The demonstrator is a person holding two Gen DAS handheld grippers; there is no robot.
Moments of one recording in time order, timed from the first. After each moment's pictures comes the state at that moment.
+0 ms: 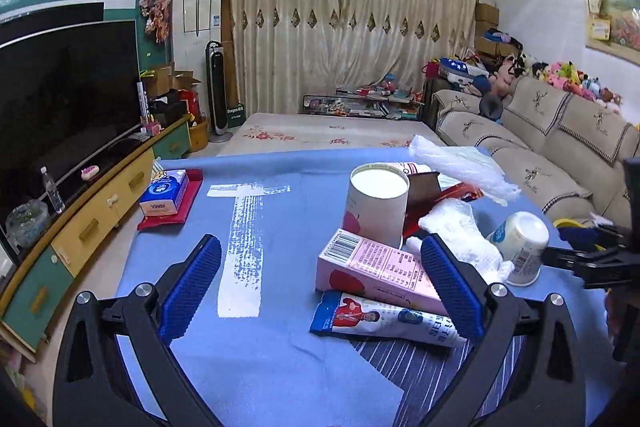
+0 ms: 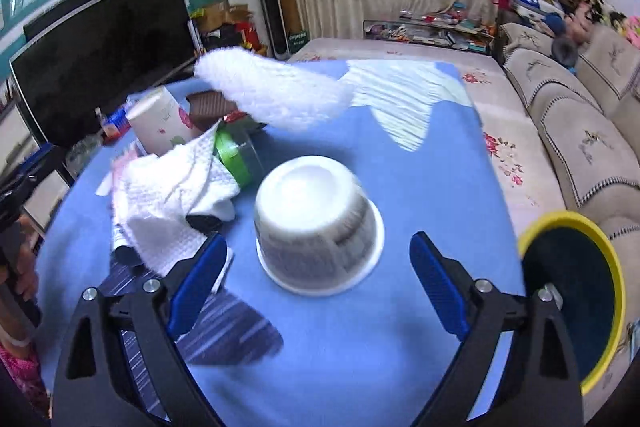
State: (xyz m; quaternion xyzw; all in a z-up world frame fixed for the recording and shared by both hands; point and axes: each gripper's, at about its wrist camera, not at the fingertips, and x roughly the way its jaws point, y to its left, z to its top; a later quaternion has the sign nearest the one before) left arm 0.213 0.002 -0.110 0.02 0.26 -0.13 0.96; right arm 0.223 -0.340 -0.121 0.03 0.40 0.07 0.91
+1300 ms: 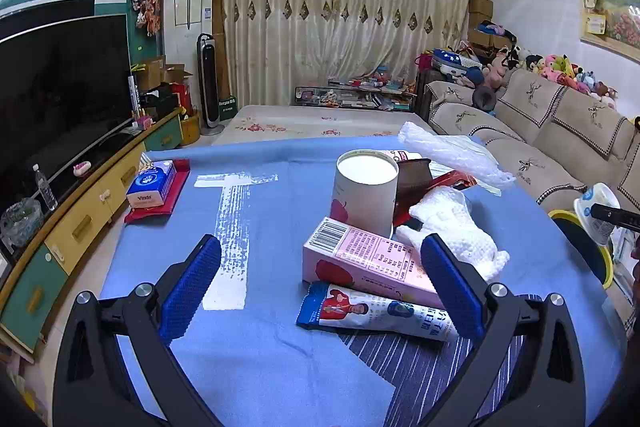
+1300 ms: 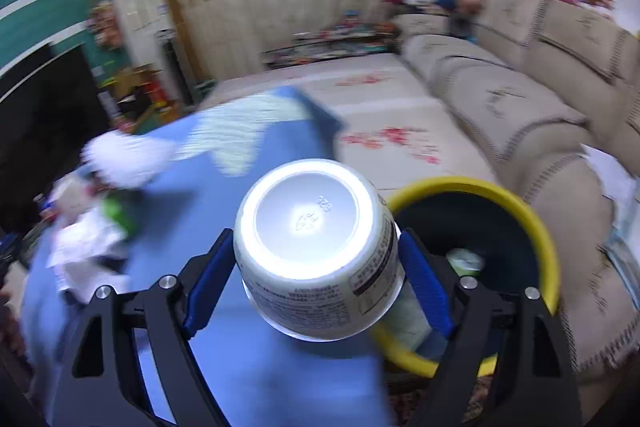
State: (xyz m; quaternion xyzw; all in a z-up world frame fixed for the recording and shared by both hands) left arm 0.200 -0.021 -0.120 0.02 0.27 -0.14 0.95; right arm 0.152 -0.471 -0.107 0.13 0.34 -0.12 0.92
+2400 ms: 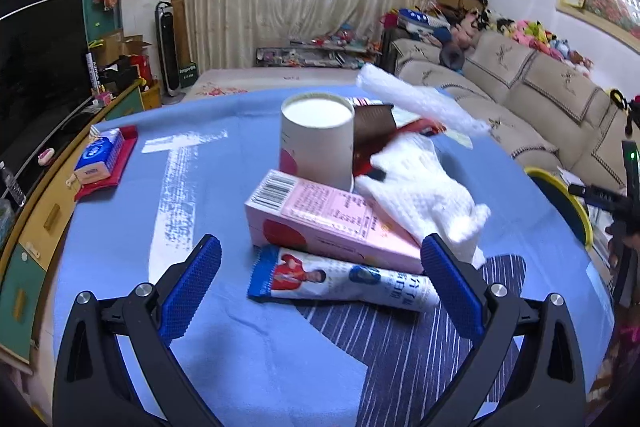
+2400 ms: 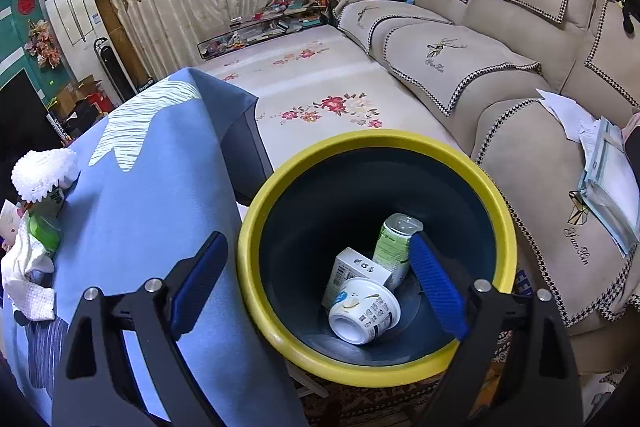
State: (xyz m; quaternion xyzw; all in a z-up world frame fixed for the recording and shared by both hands) left arm 0.211 -0.040 -0.145 0.04 0.34 -0.21 0.91; right arm 0.145 -0.529 -0.148 0.17 0.38 -0.19 0.89
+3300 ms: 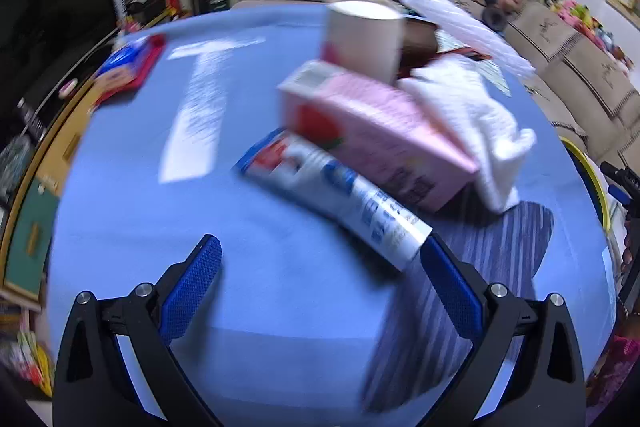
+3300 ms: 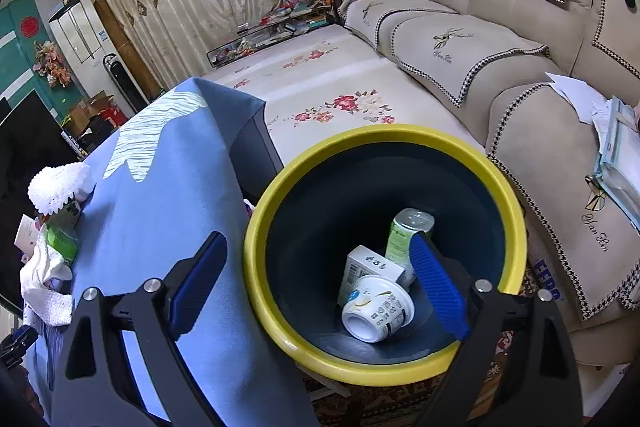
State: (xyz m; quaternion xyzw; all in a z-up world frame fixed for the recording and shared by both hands) left arm 0.201 -0.022 -0.179 0.02 0.46 -0.13 0.88; right arm 0.137 -0.540 -0.151 0.21 0.37 -0.17 0.89
